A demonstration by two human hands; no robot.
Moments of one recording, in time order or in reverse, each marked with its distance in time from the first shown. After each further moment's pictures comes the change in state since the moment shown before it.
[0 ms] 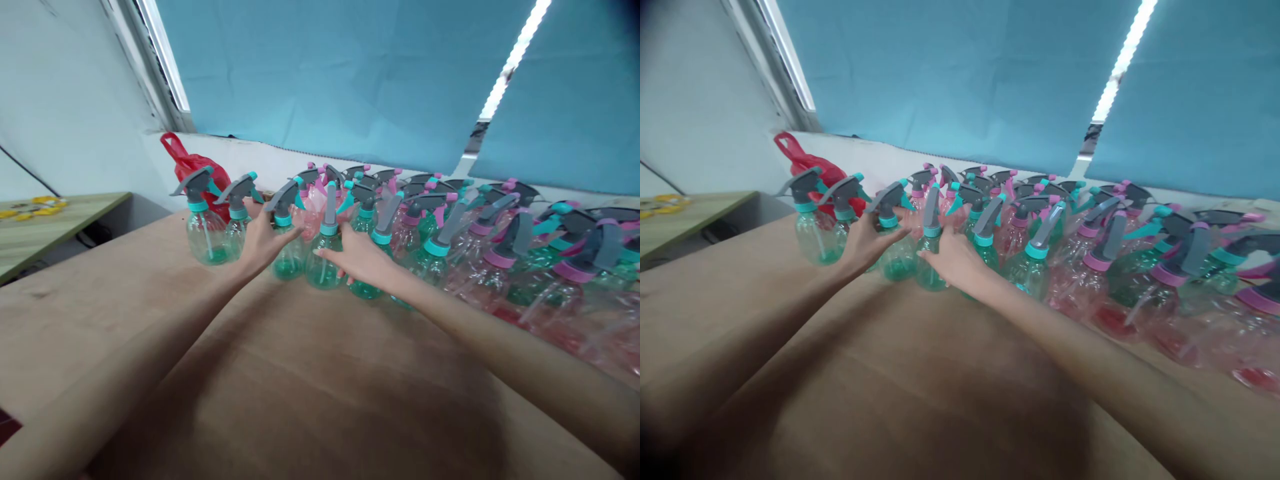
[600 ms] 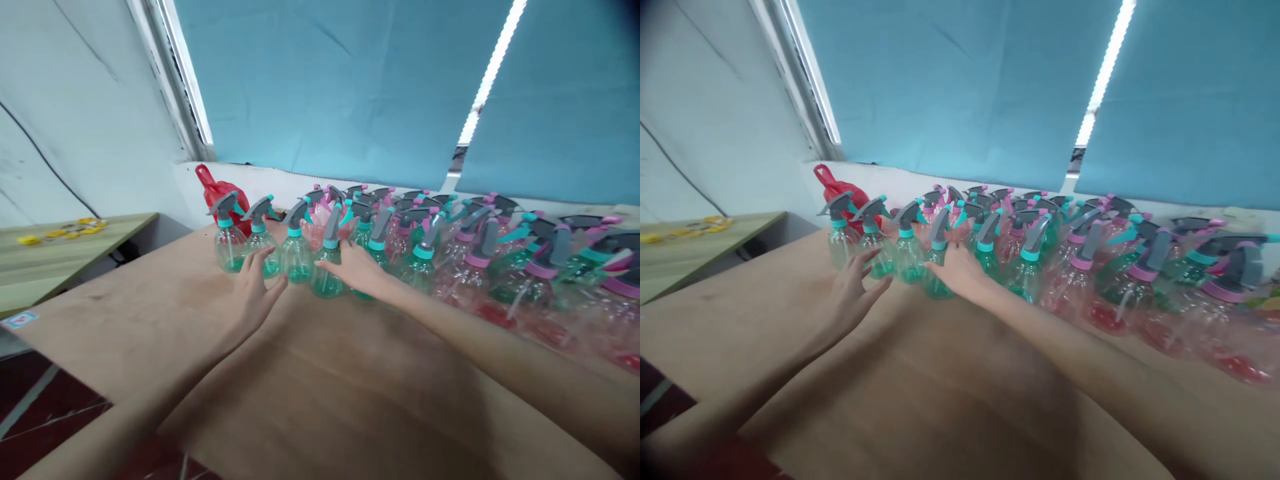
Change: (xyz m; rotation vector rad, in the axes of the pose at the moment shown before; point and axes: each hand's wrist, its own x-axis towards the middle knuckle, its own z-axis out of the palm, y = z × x) left_hand -0.089 0.021 -0.057 -0.023 -0.033 0.007; right_hand -0.010 -0.002 0.014 -0.205 0.166 -0.096
